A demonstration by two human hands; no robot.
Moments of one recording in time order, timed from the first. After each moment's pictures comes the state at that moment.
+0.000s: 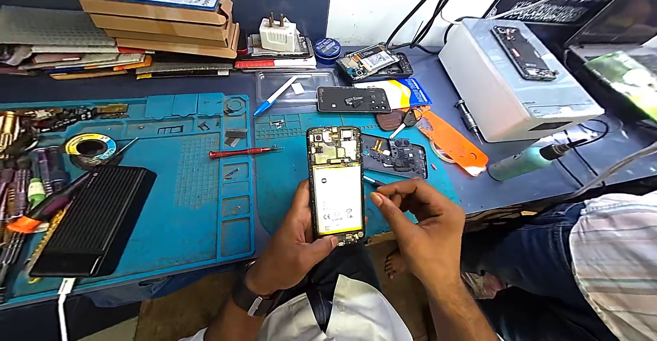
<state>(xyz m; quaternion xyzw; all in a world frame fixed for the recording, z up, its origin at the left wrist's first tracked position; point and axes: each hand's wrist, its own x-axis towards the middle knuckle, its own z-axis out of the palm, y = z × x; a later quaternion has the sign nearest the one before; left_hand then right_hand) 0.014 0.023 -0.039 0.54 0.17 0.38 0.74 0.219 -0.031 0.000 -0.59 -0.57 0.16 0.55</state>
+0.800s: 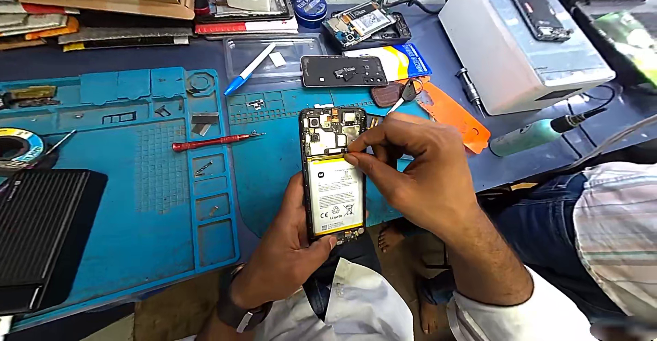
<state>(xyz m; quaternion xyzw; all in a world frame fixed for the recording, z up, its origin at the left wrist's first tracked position) 0.015 0.022 -0.037 0.54 0.17 0.36 0.74 0.231 0.025 0.042 -0.56 -0.73 0.11 0.38</state>
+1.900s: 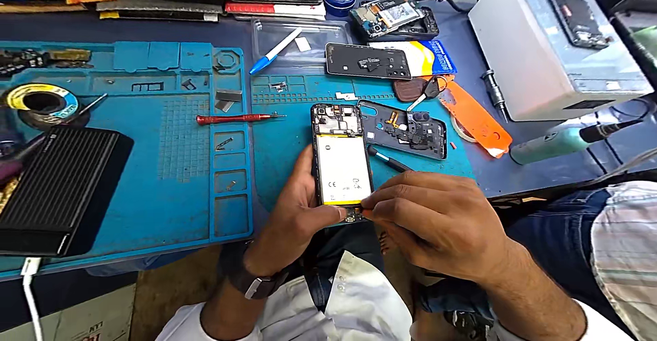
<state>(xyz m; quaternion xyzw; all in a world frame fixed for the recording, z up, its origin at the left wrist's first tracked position) 0.016 0.027 -0.029 0.45 0.20 0.39 0.78 0.240 -0.018 0.032 -0.36 -0.90 0.04 0.25</state>
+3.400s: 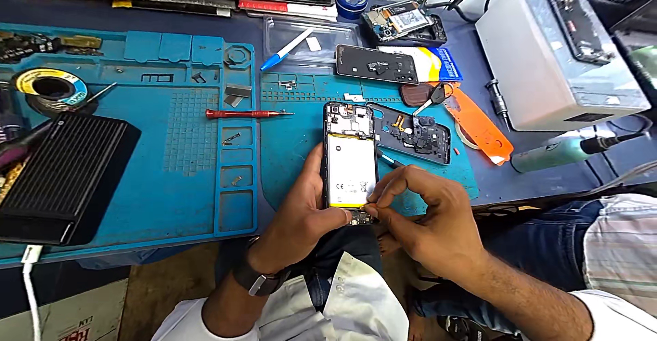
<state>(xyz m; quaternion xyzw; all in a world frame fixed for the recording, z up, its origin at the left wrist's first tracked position) 0.018 0.027 -0.028 0.46 0.20 0.38 0.78 0.224 -0.023 0.012 -0.55 -0.73 0.21 0.36</state>
